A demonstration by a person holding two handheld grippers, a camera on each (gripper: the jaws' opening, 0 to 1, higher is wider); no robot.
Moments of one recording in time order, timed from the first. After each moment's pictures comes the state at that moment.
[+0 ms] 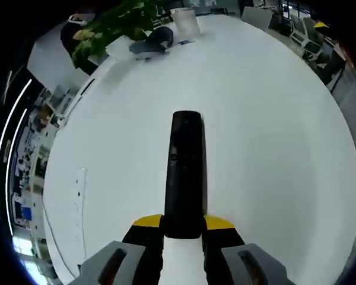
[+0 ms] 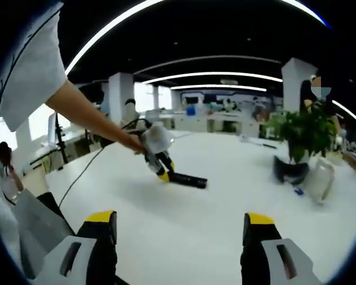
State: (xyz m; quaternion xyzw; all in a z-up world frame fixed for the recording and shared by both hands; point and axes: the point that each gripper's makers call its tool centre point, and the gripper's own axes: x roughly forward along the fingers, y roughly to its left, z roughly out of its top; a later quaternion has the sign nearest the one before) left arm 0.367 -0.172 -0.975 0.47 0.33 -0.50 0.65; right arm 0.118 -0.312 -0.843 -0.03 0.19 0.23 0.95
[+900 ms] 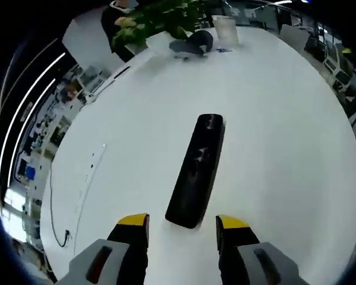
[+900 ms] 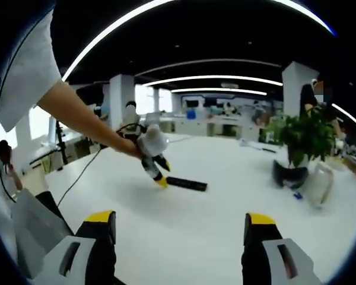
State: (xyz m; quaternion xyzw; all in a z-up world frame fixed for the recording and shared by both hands) left arm 0.367 -0.150 -0.971 0.36 0.37 -0.41 0.75; right arm 0.118 -0.308 -0.840 -0.04 0.18 0.23 0.96
